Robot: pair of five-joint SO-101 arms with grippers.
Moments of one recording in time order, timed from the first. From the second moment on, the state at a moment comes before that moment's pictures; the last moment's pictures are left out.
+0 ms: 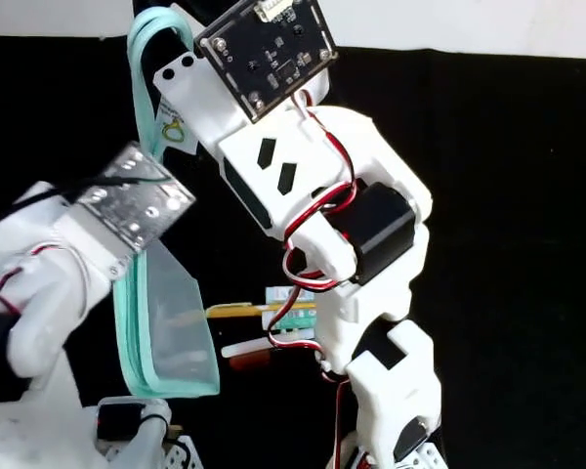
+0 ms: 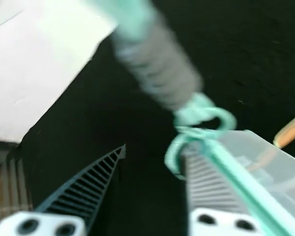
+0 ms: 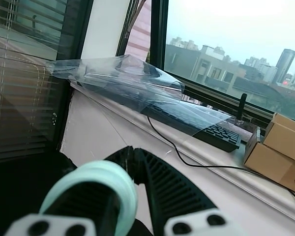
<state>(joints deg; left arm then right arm) -7.7 -41.8 0.7 100.4 -50.0 -44.8 21.4 -95.0 69.5 16.9</state>
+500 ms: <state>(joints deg) -10.4 -41.1 -1.6 101.0 -51.2 -39.9 21.4 -94.9 75.9 17.0</state>
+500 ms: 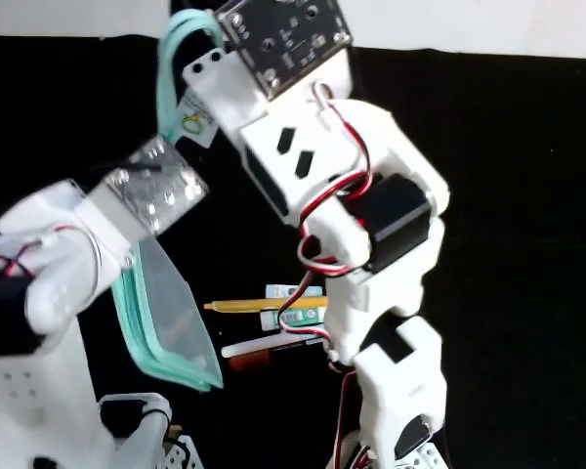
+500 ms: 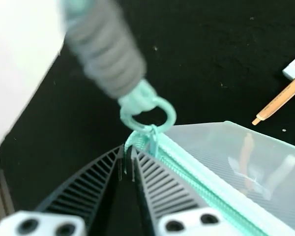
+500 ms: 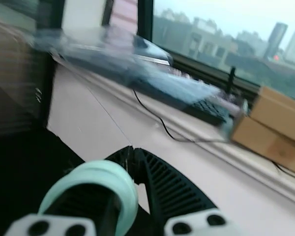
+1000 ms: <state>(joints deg) -16.7 -41.0 -13.2 98.4 -30.3 -32.9 21.4 -94.9 86.0 17.0</state>
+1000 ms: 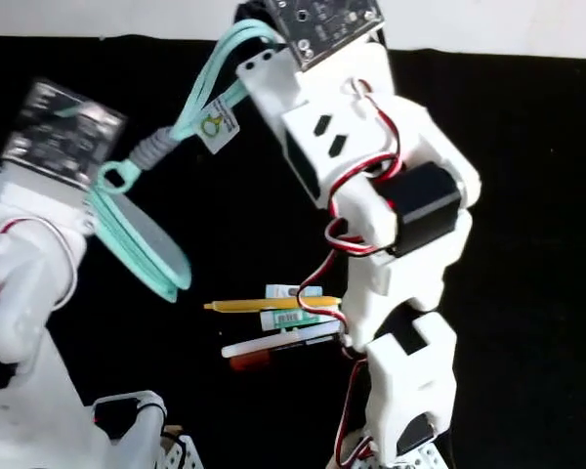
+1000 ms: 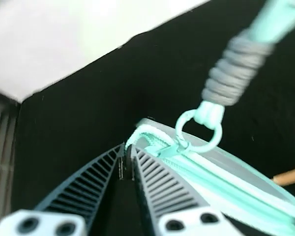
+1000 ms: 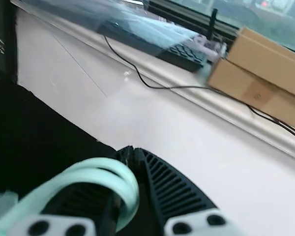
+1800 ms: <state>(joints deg) -20.1 -41.0 4.5 84.1 10.0 -17.2 21.4 -94.9 89.8 10.4</state>
